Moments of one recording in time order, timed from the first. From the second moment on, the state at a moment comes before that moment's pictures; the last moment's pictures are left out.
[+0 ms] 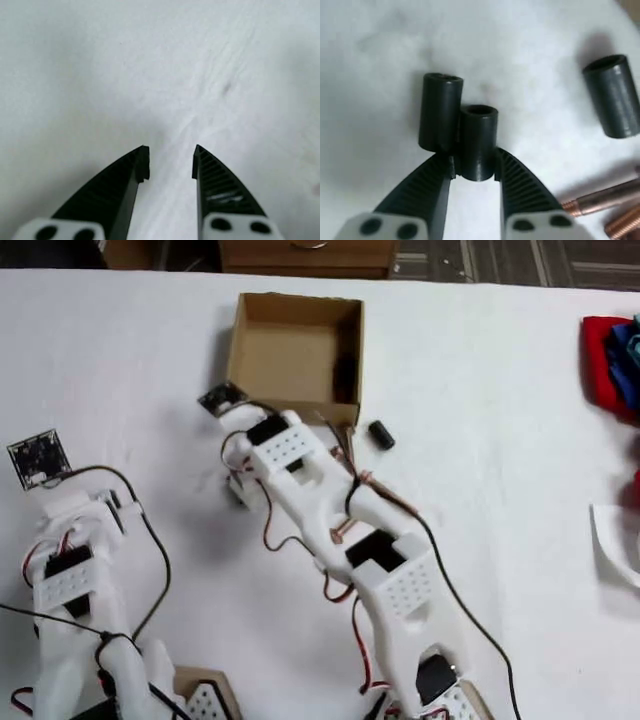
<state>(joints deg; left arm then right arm) -35.5 -36.1 73.5 18.0 1.3 -39.2 35.6 -13.8 70.2 7.4</state>
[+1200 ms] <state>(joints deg) -35.5 -36.1 73.5 18.0 1.3 -37.8 27.6 2.2 78.6 12.2</state>
